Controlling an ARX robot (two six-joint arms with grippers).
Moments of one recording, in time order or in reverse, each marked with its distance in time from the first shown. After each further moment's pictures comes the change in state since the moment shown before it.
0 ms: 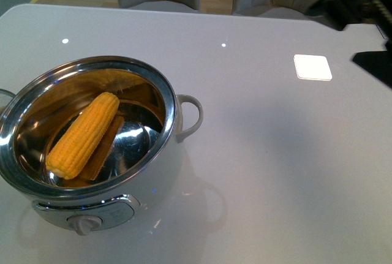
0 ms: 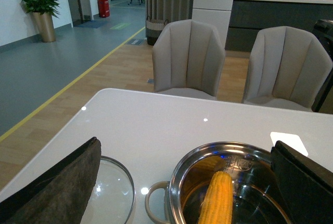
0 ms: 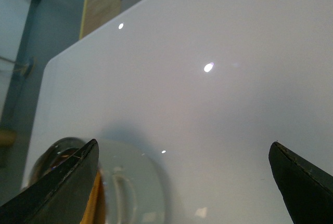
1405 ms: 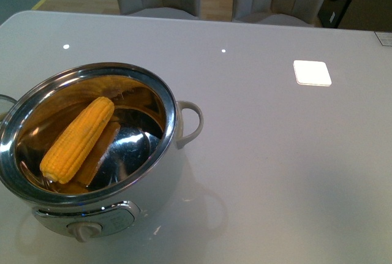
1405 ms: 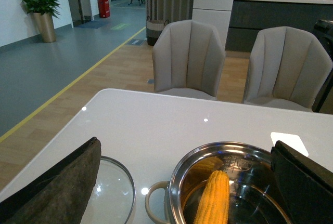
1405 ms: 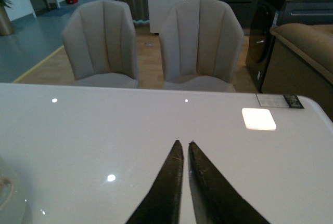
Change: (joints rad) left arm 0.000 0.000 0.000 0.000 0.000 0.000; right arm -0.151 -0.859 -0.541 0.138 0.103 -0.666
